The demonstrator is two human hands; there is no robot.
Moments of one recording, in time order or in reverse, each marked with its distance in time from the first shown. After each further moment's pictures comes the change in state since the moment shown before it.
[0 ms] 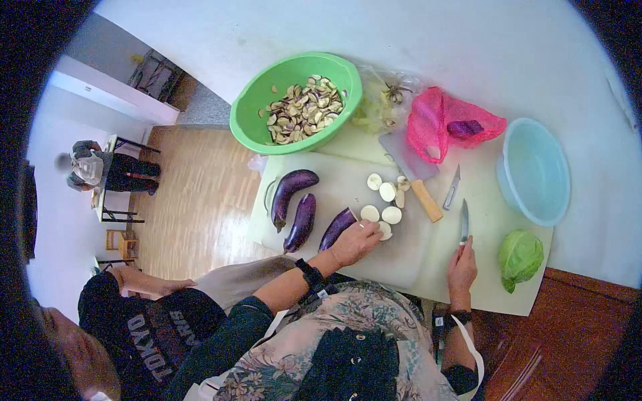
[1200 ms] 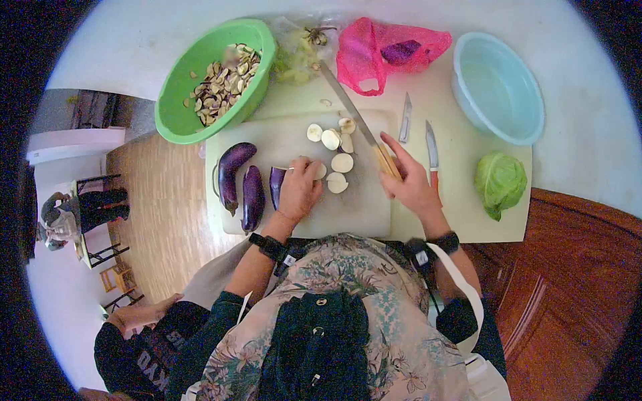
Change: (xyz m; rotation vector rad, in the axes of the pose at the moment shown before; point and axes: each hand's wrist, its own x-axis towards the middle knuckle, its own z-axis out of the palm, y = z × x) left_hand 0.019 -0.013 -0.017 0.085 0.048 -0.312; right_hand 0.053 -0.102 -0.059 1.050 -0.603 0.093
